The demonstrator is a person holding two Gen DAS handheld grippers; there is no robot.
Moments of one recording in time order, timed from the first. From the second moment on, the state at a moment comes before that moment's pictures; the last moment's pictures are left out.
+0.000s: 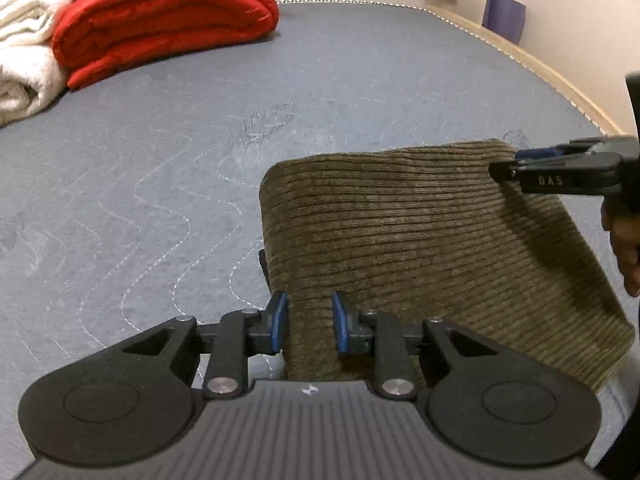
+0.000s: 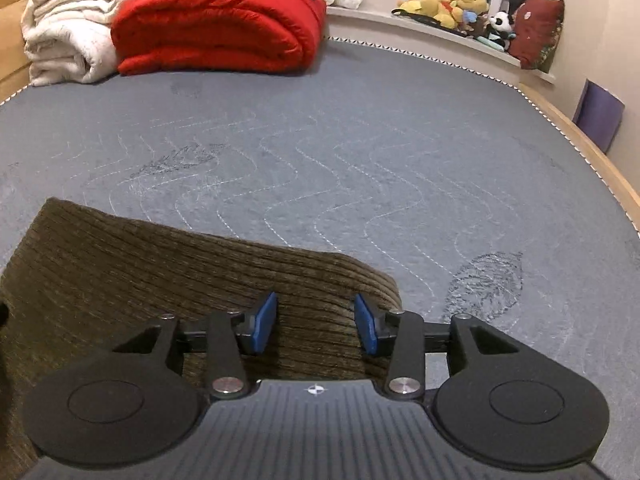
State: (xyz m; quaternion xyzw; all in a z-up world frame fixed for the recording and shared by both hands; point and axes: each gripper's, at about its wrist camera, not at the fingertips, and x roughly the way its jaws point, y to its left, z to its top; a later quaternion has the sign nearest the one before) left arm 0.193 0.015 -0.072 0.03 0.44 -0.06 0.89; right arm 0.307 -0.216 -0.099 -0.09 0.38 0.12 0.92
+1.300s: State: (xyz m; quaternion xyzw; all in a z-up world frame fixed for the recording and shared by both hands) left arm 0.021 -0.039 -0.015 0.01 0.38 0.01 0.93; right arm 0.071 -0.242 -0.013 -0.04 0.29 0.13 0.95
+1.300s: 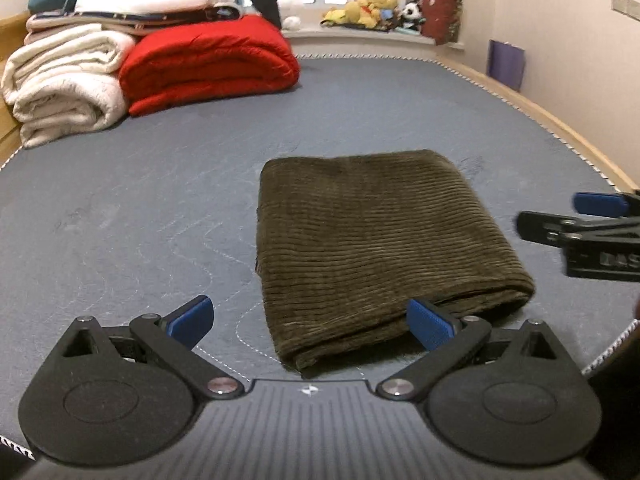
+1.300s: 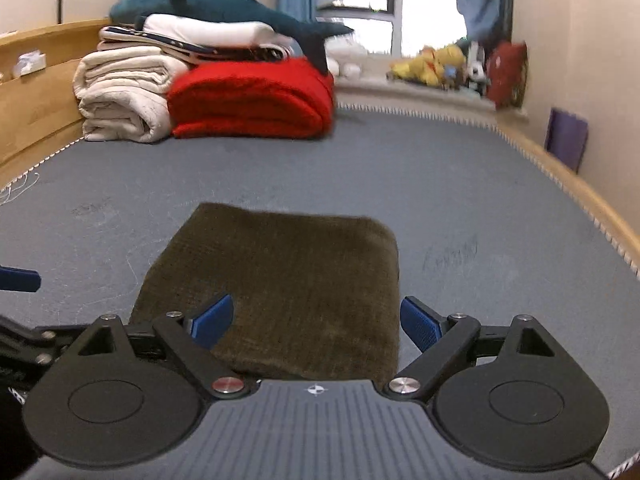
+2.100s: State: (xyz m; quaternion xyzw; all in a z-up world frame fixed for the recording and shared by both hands) left arm 0.041 -0.041 -0.030 -0.03 0.41 0.02 0.91; right arm 0.081 -0.239 -0.029 -0.06 0.33 0.11 0.94
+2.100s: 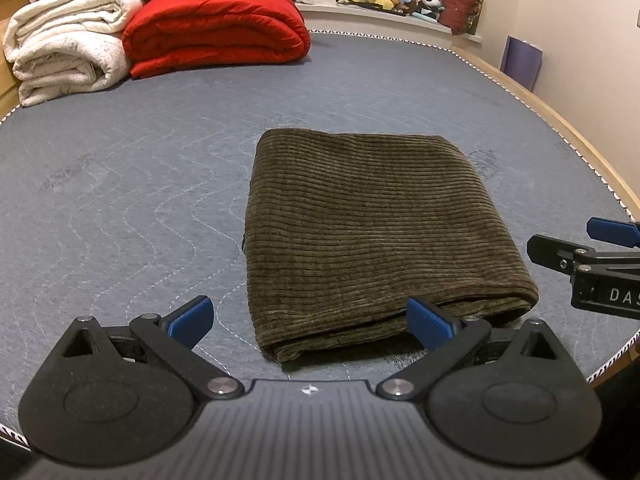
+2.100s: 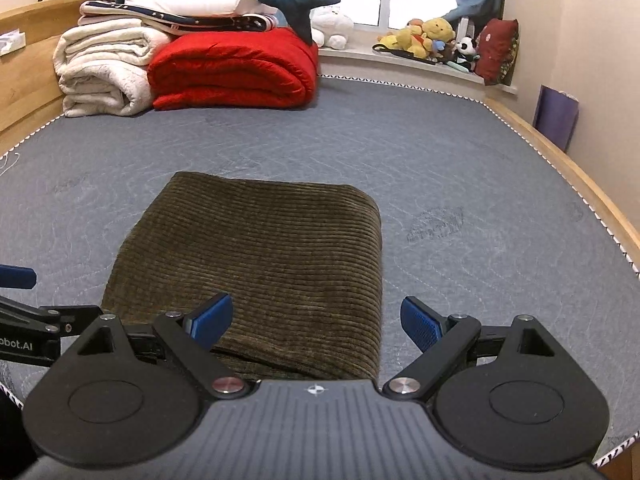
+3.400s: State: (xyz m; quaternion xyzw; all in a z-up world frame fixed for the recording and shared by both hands) left arm 0.042 -0.036 -0.030 -0.05 0.41 0.01 0.91; right arm 0.084 -0.223 -0.030 -0.07 0.33 0.12 0.93
